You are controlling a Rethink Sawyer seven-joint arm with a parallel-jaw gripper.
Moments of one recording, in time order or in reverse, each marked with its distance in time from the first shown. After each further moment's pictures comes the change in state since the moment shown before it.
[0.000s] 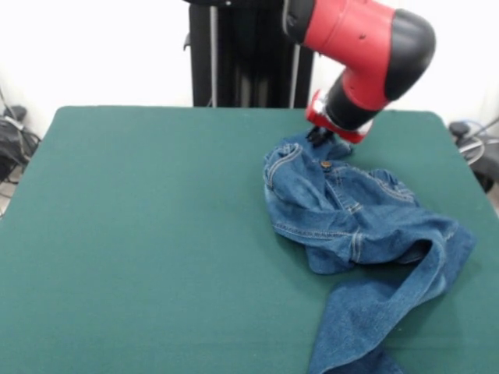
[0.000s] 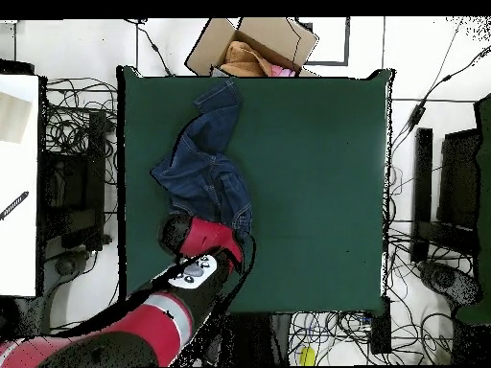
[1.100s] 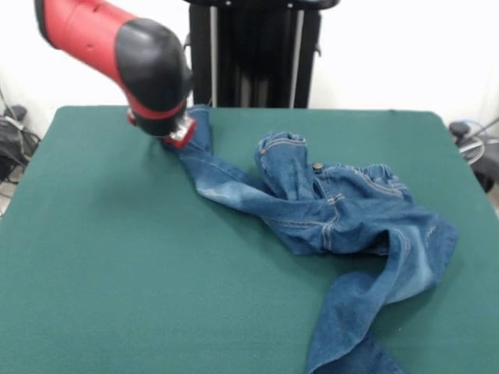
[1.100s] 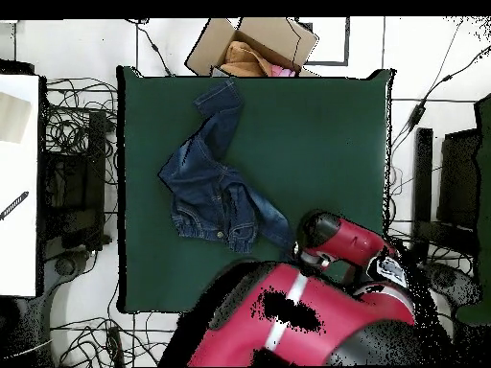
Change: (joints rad) arm -0.704 -0.013 0.144 -0.146 -0.414 0.050 -0.104
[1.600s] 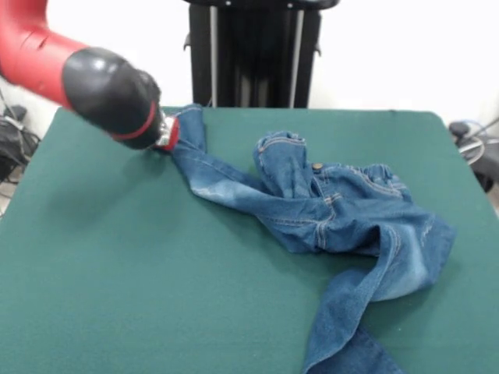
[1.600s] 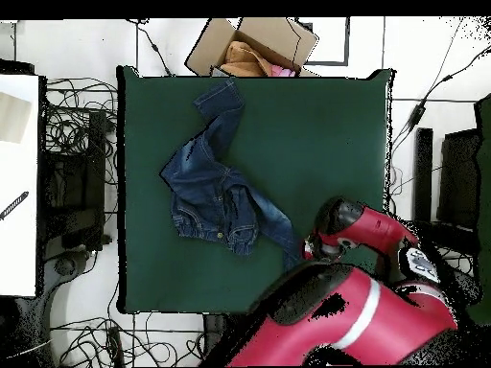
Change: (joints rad) arm -0.170 0.051 0.166 -0.173 -0.134 0.312 -0.215
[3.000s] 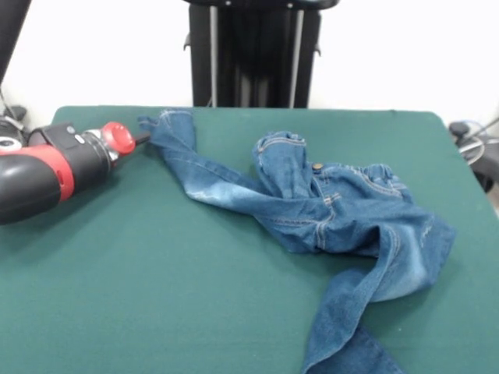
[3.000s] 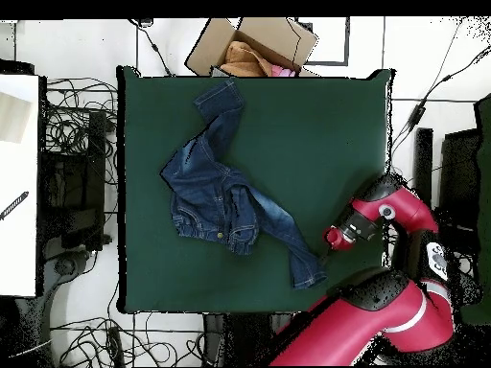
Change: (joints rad) arm -0.275 0.357 0.334 -0.623 -0.155 0.965 -0.572
